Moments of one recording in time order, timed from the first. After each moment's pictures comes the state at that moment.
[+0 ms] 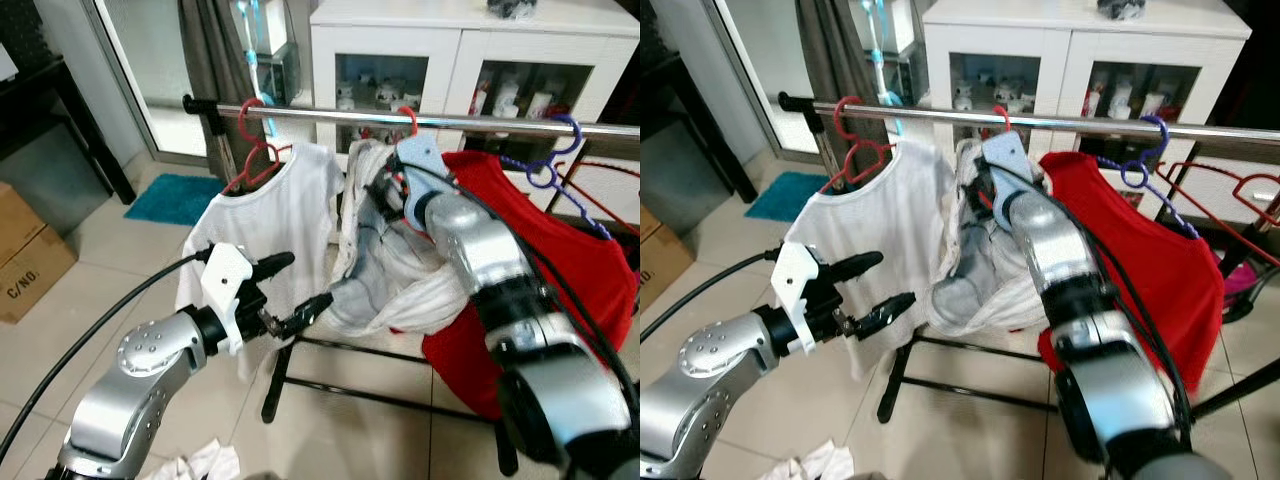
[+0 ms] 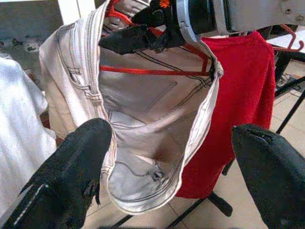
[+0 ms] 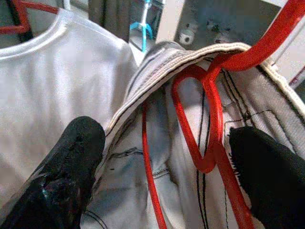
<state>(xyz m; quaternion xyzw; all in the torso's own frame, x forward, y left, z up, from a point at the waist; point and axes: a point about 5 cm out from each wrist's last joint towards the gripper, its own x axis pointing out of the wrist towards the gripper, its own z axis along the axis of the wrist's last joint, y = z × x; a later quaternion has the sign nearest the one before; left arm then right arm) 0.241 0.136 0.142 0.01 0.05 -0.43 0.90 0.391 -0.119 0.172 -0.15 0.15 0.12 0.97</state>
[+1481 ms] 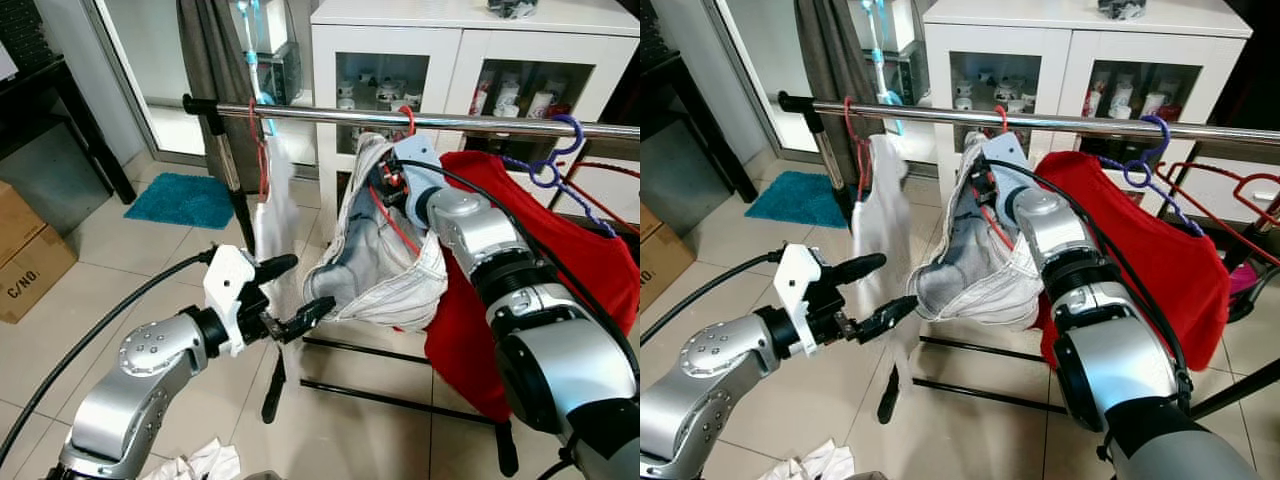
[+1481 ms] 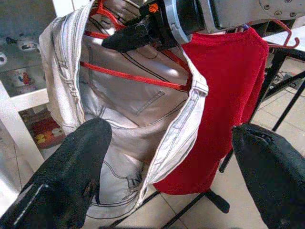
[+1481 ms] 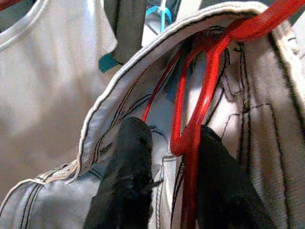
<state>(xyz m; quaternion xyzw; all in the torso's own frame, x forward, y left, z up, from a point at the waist) 0.240 0.135 0.141 0.01 0.06 -0.43 0.90 0.401 -0.123 0.166 -0.15 0.18 0.16 0.96</state>
